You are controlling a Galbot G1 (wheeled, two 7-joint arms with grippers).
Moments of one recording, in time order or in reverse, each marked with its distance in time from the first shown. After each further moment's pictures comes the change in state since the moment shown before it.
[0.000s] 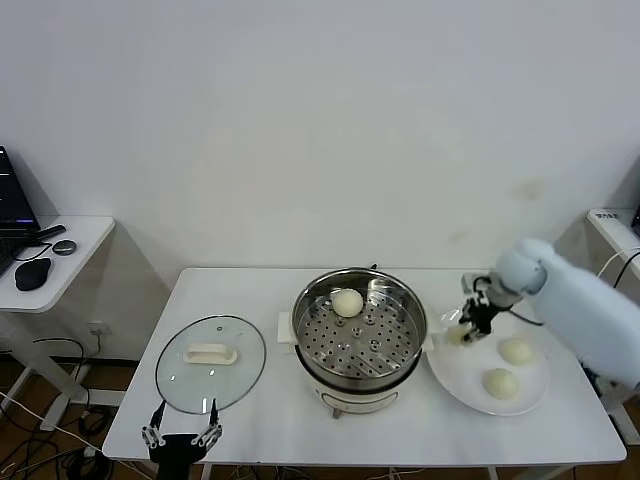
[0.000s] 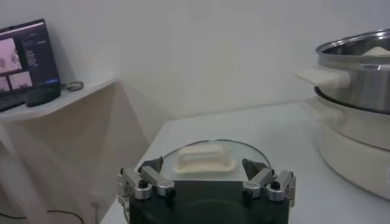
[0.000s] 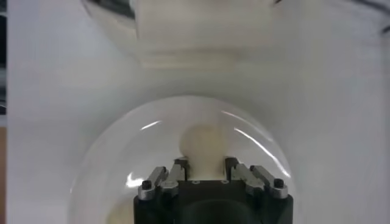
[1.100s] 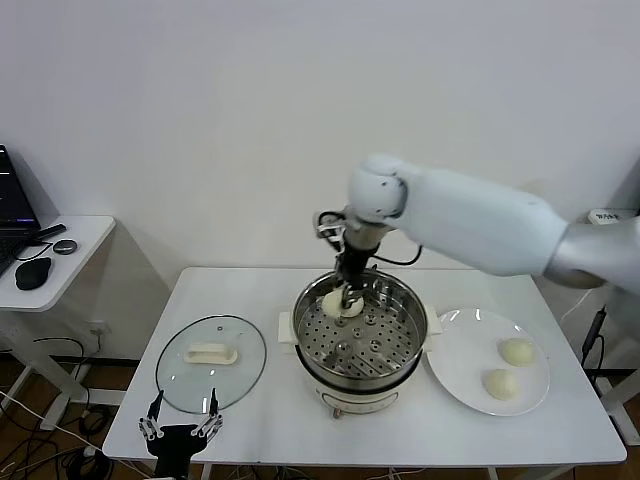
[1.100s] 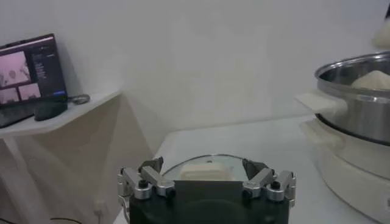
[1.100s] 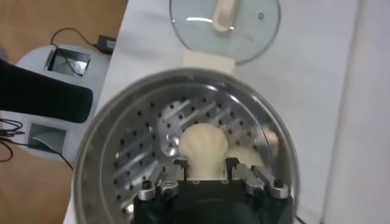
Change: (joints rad) left arm 0.008 0.005 0.038 -0.082 0.002 0.058 -0.045; right arm 0.486 0.492 -0.526 0.037 0.435 -0.330 0.023
